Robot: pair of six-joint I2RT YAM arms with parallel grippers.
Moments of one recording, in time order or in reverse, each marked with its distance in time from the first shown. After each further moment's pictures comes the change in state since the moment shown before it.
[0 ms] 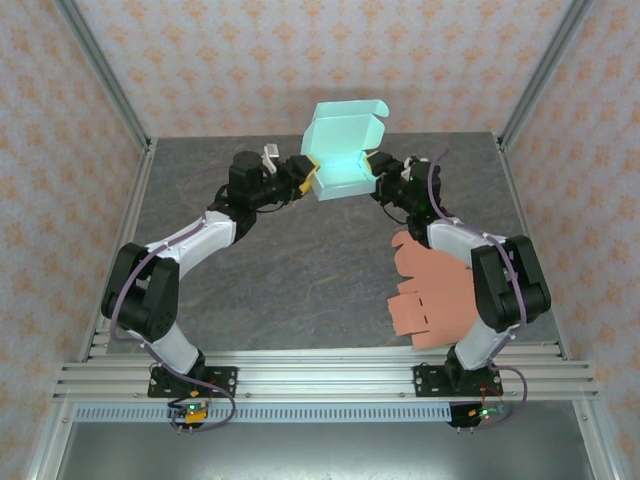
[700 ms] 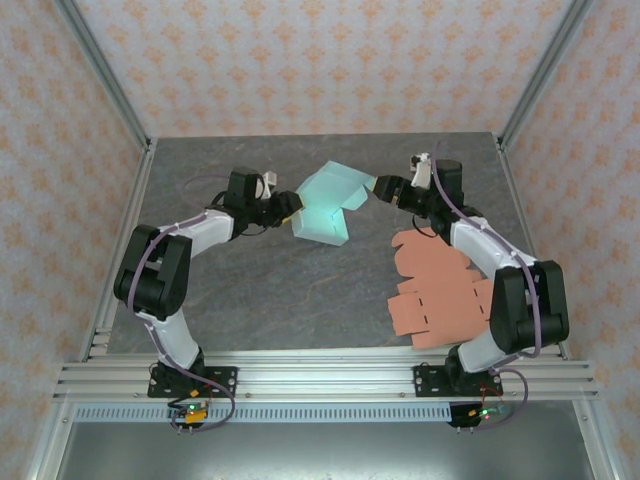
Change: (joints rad) left arm 0.103 0.158 -0.027 -0.298 0.132 0.536; right arm -0.111 -0.168 0.012 -0.518 -0.141 -1.030
